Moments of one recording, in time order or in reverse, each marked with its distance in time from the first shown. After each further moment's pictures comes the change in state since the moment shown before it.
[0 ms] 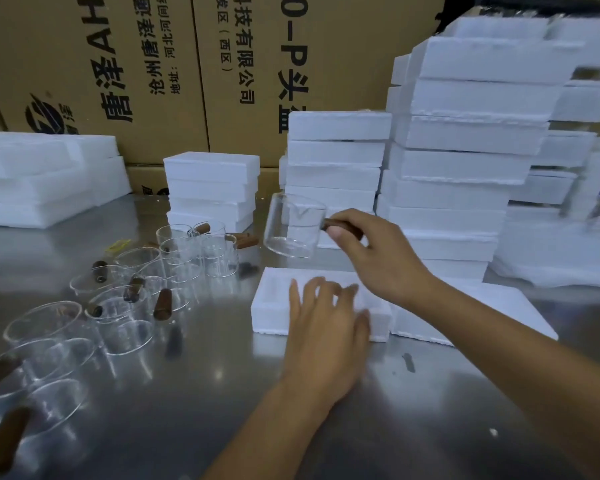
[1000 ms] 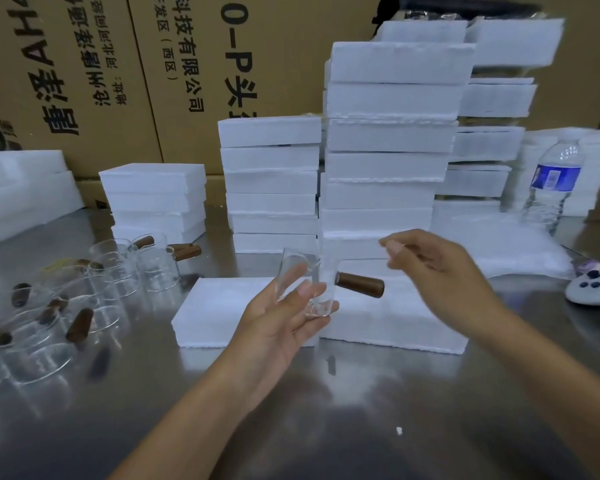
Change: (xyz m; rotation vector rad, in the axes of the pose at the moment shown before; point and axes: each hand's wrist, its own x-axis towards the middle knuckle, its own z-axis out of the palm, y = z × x) left_hand 0.015 0.039 -0.012 -1.657 -0.257 -0.497; right_hand -0.071 0.080 -0.103 0.176 0.170 0.241
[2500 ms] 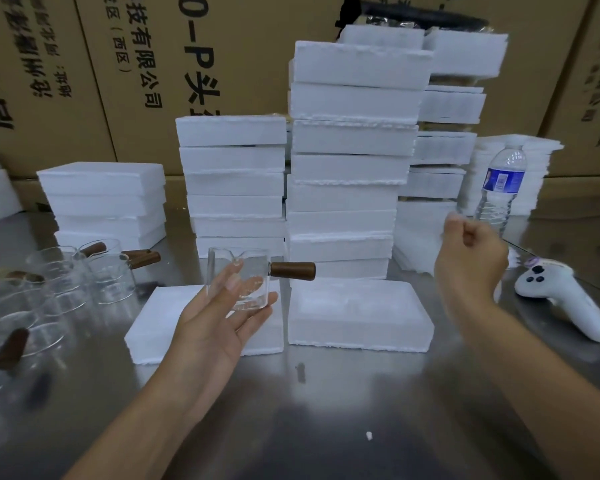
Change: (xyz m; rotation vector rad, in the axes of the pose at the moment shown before) left_hand 0.008 0.007 -0.015 -0.139 0.097 0.091; right_hand 0.032 0.044 -0.028 0.009 0.878 0.264
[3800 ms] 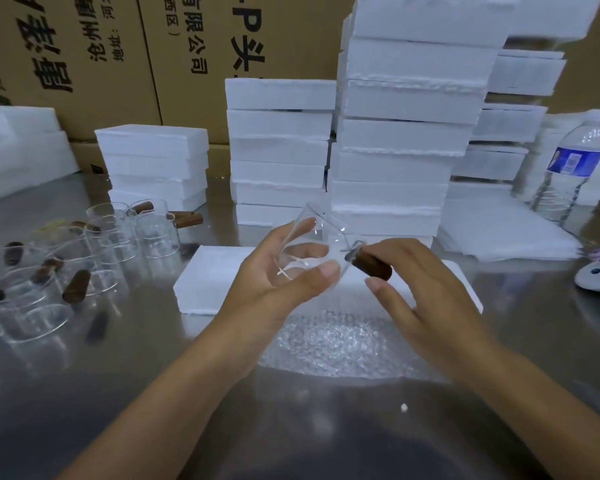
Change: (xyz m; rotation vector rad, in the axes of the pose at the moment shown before) left_hand -0.017 0.004 0.008 0.581 -0.161 0.183; right_hand -0.097 -0.014 -0.022 -0.319 -0.843 -0.837
